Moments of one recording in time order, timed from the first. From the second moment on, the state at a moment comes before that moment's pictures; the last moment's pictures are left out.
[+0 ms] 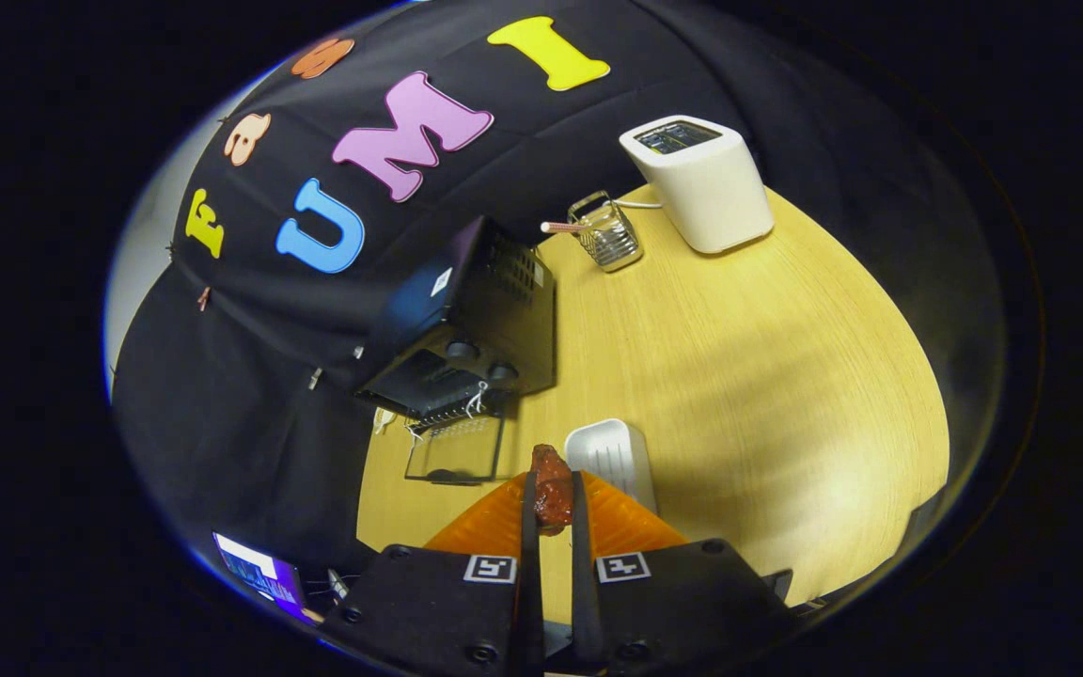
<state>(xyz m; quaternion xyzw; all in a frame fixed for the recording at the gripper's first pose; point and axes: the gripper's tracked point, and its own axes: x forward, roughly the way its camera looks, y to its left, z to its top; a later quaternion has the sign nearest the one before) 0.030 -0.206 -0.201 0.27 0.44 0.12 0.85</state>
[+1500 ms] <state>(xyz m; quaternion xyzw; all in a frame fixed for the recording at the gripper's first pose) 0.066 0.065 -0.209 0.49 0.31 0.06 0.81</state>
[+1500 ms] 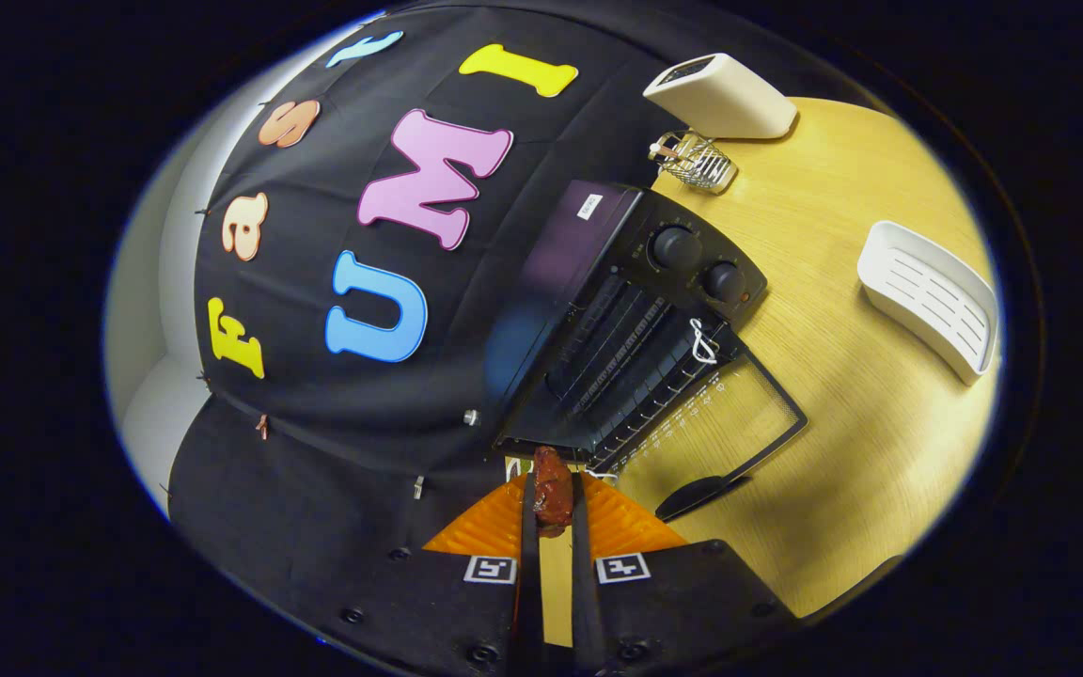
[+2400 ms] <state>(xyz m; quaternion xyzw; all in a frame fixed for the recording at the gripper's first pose) 0.181 0.071 -0.310 0.54 0.24 -0.01 0.81</state>
